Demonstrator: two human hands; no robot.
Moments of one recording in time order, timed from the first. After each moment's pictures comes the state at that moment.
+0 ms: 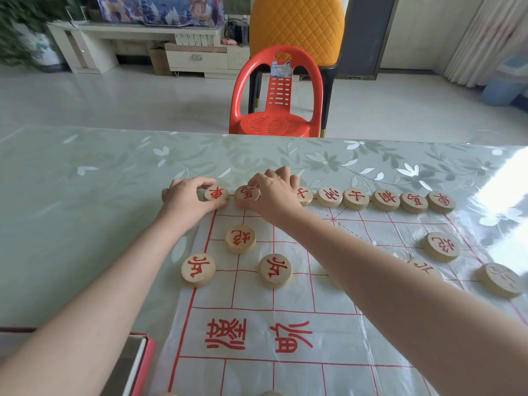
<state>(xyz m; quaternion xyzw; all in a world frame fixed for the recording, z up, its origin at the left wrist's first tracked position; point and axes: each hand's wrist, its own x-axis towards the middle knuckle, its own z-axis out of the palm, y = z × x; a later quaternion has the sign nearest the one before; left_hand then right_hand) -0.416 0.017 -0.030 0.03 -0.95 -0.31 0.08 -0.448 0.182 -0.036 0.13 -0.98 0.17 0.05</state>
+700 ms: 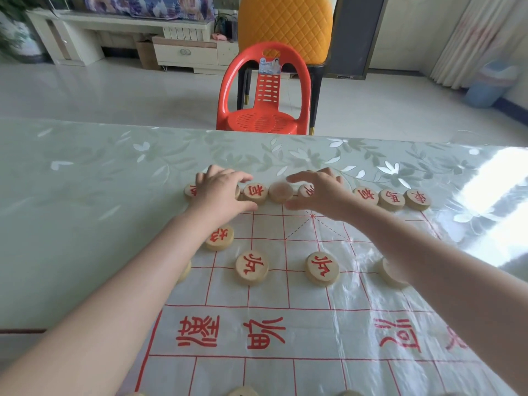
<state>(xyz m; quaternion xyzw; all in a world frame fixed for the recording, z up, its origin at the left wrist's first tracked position) -0.423 0.094 -0.020 -0.09 -0.98 -0.18 0.07 -0.432 0.295 -0.011 0.09 -0.96 0.26 -0.05</state>
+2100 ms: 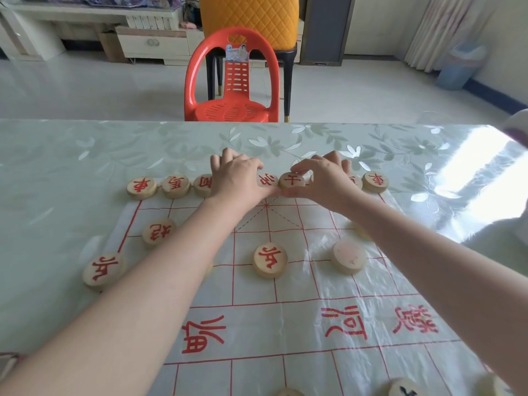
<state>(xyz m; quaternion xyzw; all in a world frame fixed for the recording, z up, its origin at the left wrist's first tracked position) -0.441 0.202 -0.026 -0.11 -0.98 -0.13 0.09 -0.431 0.368 -0.023 0.06 -0.98 0.19 0.04</state>
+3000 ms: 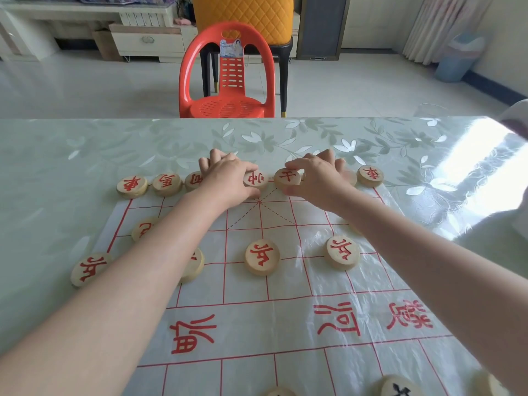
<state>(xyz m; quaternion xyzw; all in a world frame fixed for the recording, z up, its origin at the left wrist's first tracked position) -0.446 0.195 -0.027 -0.12 -0.99 -0.11 0.01 -0.430 0.366 -0.029 0.06 -0.99 0.15 0.04</state>
